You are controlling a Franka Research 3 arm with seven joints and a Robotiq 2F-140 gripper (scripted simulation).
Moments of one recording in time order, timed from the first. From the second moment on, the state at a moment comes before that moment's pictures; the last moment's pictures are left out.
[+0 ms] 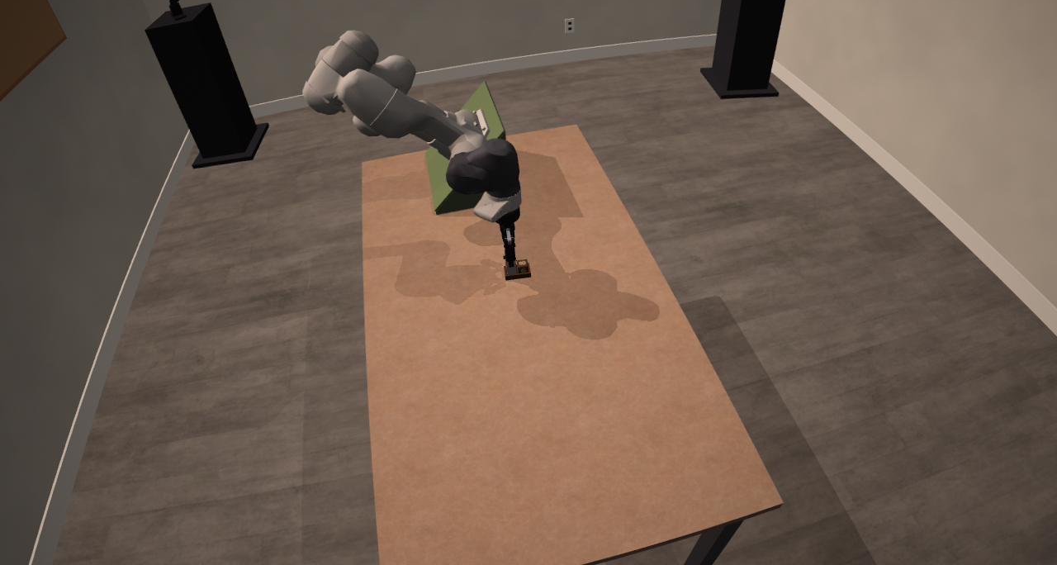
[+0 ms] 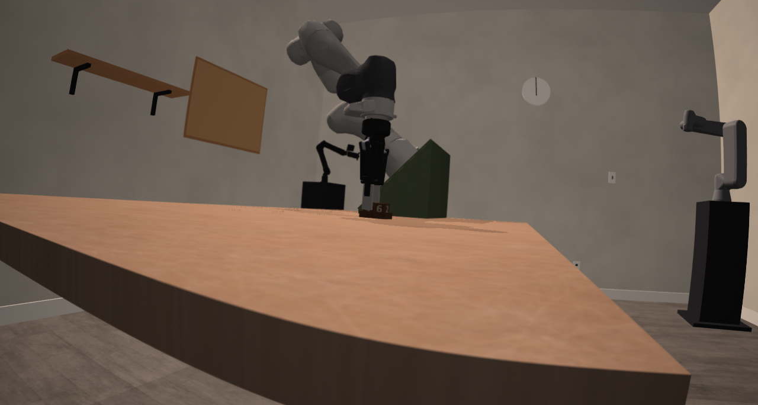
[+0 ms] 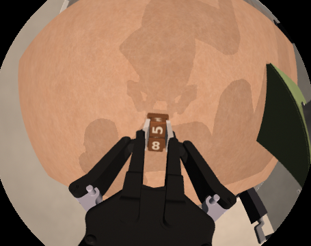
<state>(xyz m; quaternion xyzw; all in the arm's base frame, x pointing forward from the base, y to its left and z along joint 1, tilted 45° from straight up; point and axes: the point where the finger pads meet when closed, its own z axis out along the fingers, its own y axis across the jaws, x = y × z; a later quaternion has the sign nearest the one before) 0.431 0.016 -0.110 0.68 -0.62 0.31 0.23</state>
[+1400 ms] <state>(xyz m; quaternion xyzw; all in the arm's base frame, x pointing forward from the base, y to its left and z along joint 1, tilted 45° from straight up) 0.426 0.087 -0.051 0.68 -0.63 0.31 0.21</state>
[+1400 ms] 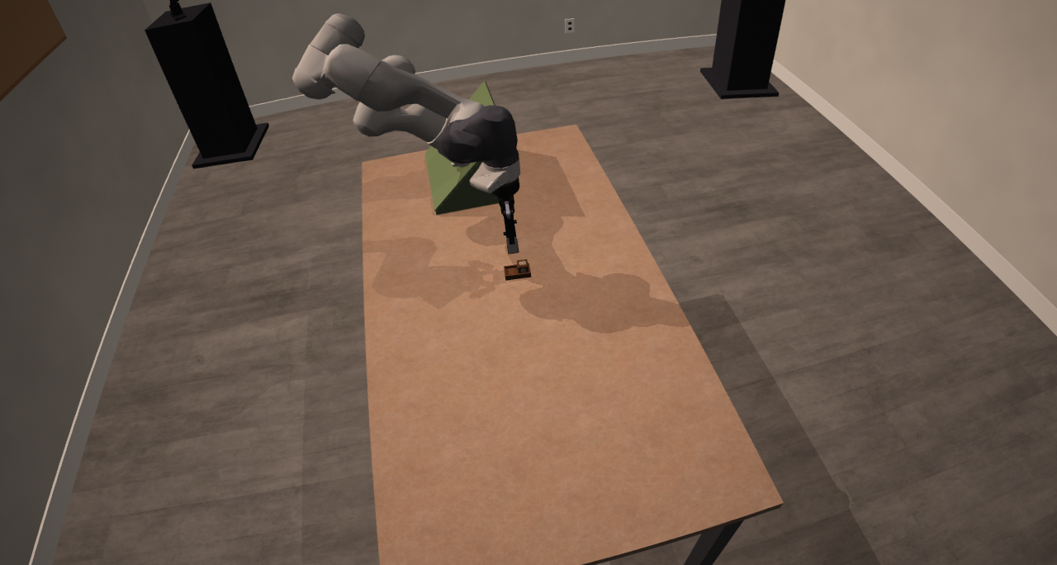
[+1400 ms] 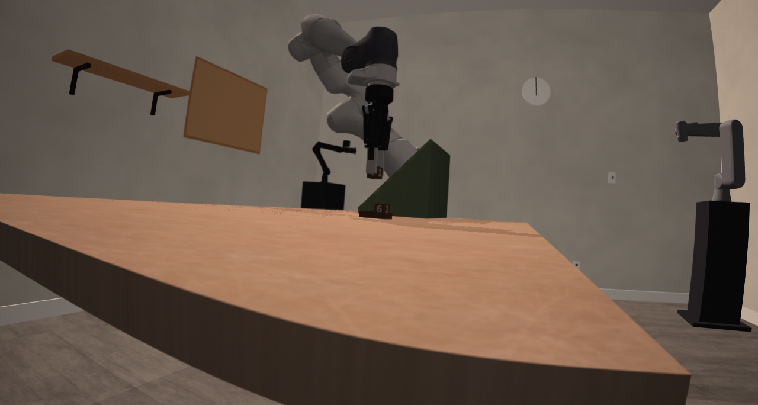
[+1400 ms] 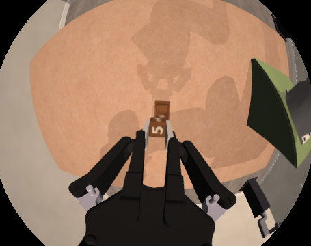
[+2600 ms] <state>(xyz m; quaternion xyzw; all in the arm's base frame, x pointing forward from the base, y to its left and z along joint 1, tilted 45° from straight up) 0.421 0.069 -0.026 0.77 -0.51 0.27 0.27</state>
